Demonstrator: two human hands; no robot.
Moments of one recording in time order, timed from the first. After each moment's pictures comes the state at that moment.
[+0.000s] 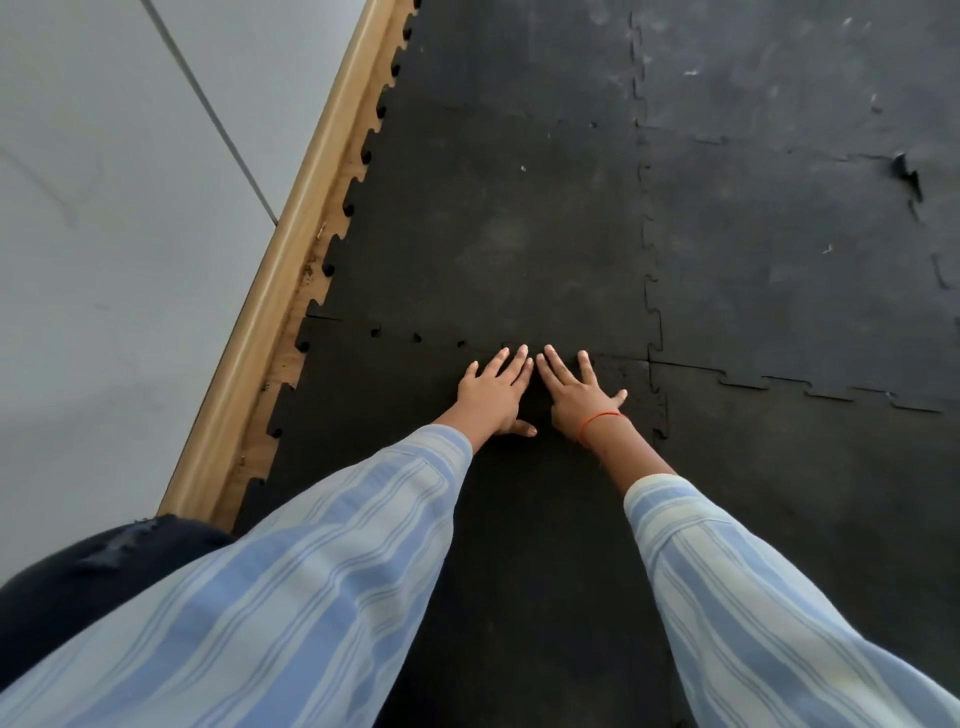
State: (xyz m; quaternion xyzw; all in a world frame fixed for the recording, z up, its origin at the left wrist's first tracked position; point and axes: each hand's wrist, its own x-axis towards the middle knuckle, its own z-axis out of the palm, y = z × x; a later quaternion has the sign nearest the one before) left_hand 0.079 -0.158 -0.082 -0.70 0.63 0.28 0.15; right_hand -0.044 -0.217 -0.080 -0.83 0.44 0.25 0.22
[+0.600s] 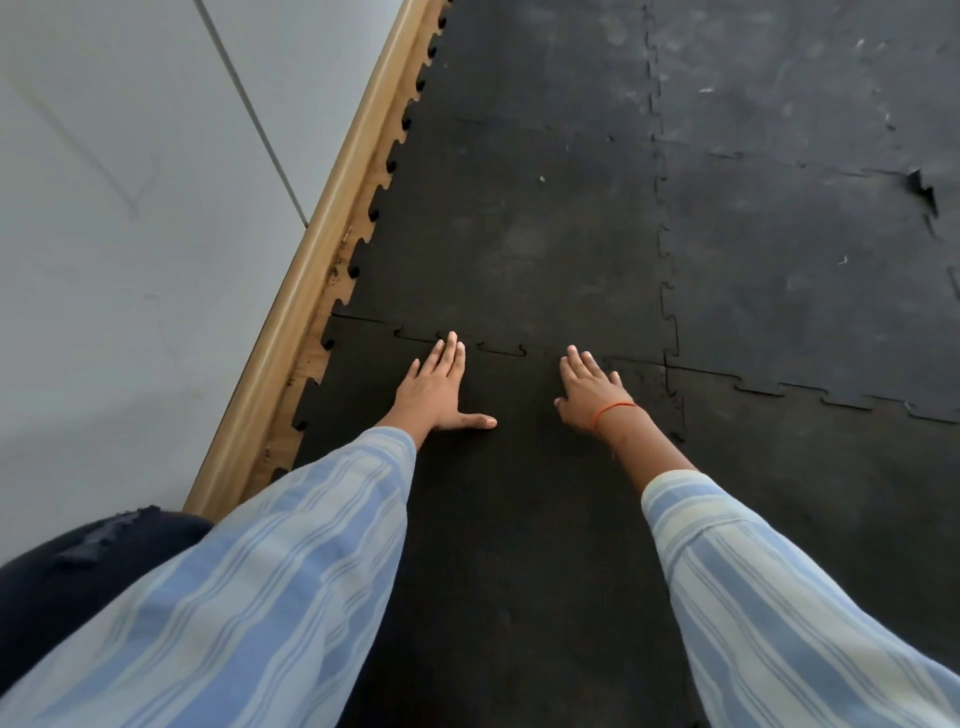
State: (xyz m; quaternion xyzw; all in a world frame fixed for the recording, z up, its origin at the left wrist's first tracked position) left_hand 0.154 -0.110 -0.095 -0.78 0.55 0.29 0.09; right_hand -0.034 -0.217 -0.070 -0.85 0.43 0.25 0.18
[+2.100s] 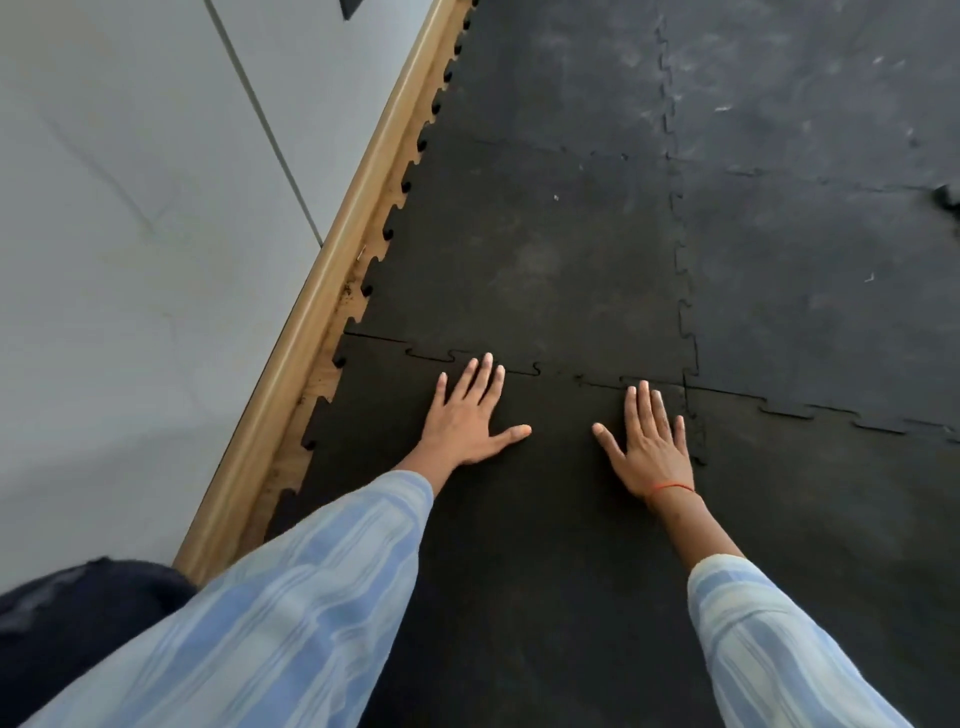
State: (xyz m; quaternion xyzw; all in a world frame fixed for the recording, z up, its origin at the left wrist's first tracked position) left_hand 0.136 -0.107 -0.120 -0.78 0.58 0.21 0.05; right_hand -0.098 -0.210 -0.122 -0.83 0.53 0.09 0.18
